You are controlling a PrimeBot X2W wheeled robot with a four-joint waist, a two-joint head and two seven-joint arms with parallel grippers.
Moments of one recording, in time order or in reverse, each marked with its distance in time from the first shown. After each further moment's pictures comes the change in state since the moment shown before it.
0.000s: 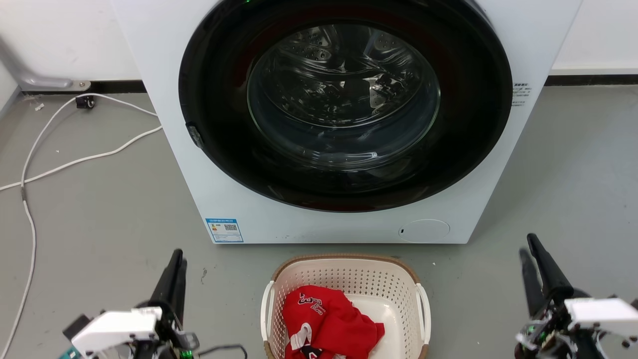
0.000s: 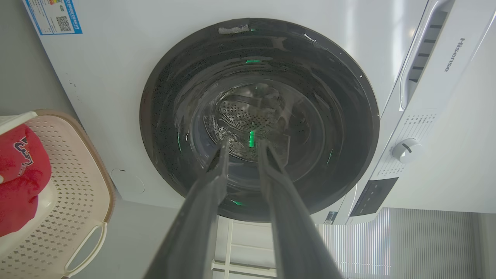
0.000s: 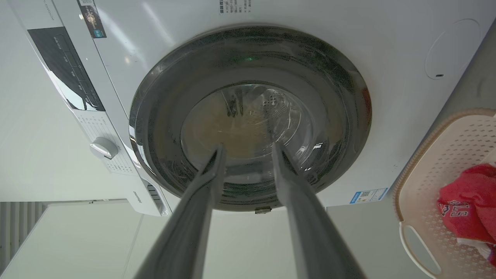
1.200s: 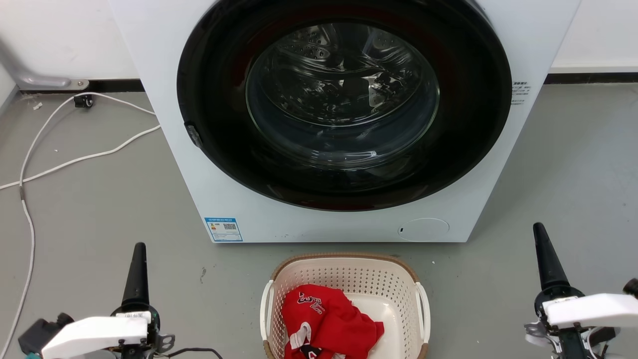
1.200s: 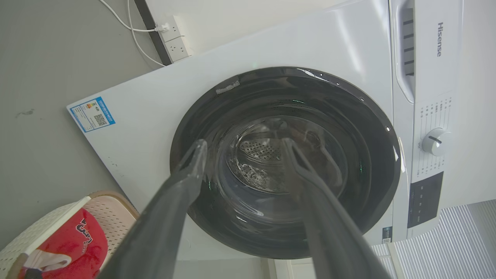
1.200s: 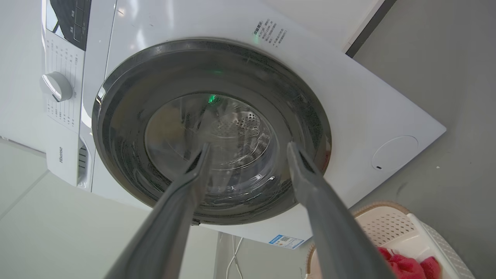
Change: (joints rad) left arm 0.064 -0.004 0.049 -0.092 0.289 0.004 -0.146; right arm 0.044 0.005 0.017 -0.083 -0.471 0.000 -0.146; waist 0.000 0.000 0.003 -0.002
